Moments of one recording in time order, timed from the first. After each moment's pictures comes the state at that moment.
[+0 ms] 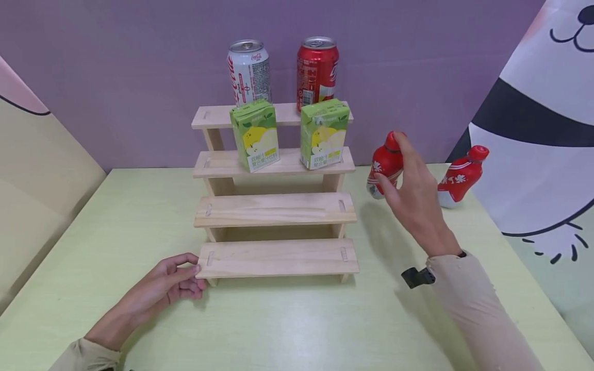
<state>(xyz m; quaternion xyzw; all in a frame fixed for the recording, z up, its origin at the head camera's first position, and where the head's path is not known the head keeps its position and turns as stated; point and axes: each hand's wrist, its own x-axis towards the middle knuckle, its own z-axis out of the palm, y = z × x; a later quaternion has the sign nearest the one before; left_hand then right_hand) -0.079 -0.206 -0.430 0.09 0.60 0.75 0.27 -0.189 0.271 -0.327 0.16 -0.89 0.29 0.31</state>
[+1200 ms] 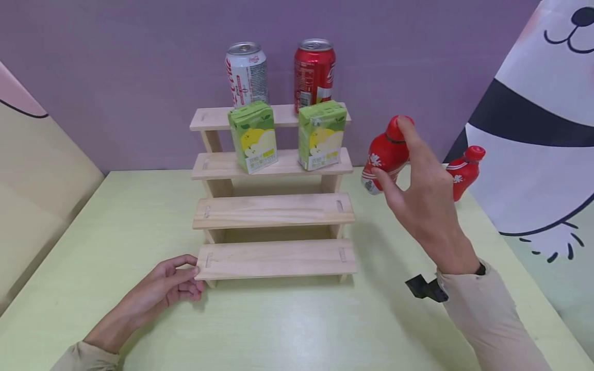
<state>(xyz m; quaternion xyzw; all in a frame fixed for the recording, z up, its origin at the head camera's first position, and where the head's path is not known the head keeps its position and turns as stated) -0.078 -0.205 -0.428 0.07 0.61 0.75 0.27 -0.141 0.247 -0.273 0.21 -0.86 0.27 0.39</state>
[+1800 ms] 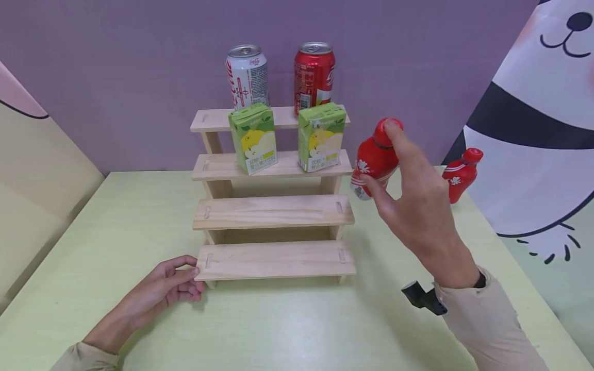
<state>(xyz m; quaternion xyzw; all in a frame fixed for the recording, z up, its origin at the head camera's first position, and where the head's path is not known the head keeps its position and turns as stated) -0.077 -0.205 -0.427 0.07 0.61 0.74 0.27 -0.118 0.230 -0.260 0.23 -0.85 0.26 0.39</state>
